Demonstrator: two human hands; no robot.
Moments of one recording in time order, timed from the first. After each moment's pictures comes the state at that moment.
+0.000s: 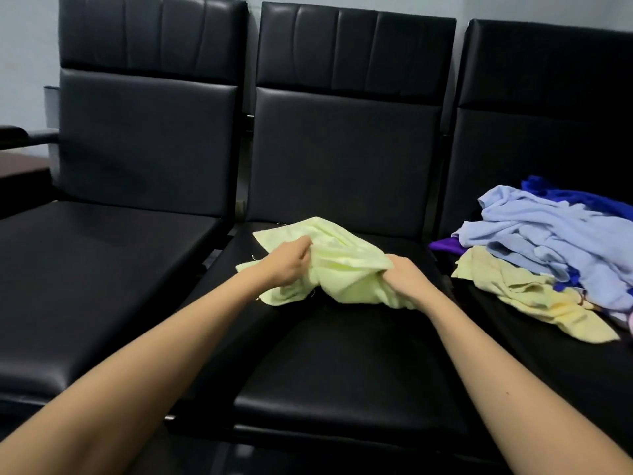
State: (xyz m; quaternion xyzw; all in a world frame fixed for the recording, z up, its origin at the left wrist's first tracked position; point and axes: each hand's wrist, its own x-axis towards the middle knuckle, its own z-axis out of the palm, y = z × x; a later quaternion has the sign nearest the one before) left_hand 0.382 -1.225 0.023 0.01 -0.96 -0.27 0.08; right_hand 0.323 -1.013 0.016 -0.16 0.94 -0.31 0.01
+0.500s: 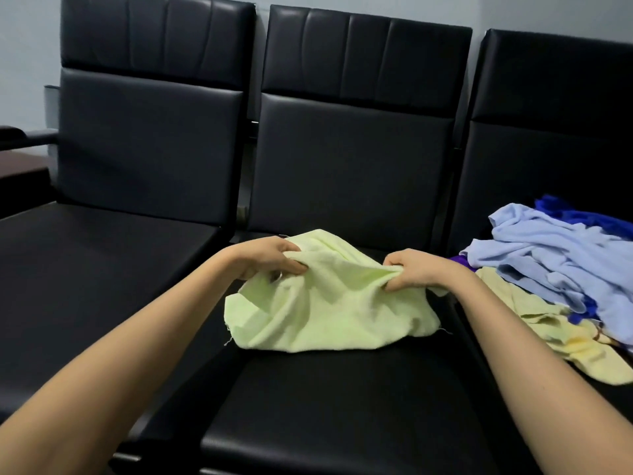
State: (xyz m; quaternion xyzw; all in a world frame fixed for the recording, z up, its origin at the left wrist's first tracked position) left_hand 0.363 -1.277 0.059 0.02 -0.83 -0.54 -0.13; right_hand 0.289 -1.006 0.080 -0.27 0.93 -0.17 0.15
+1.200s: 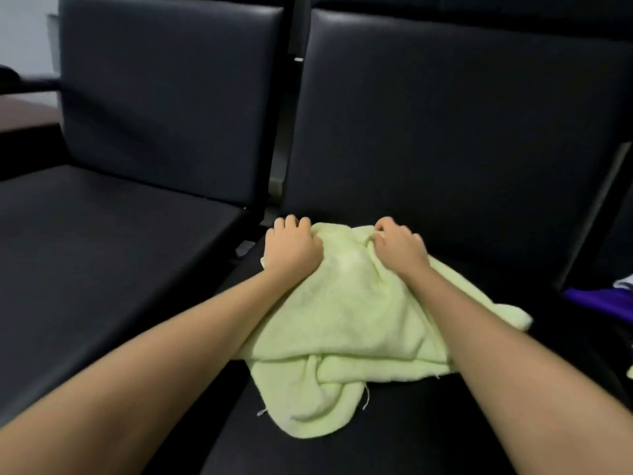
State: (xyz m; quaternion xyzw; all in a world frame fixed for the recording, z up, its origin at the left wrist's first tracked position) left_hand 0.211 -1.330 -0.052 0.23 -0.95 -0.09 0.18; right_hand 0.115 -1.180 -0.039 -0.25 0.95 -0.15 -0.06
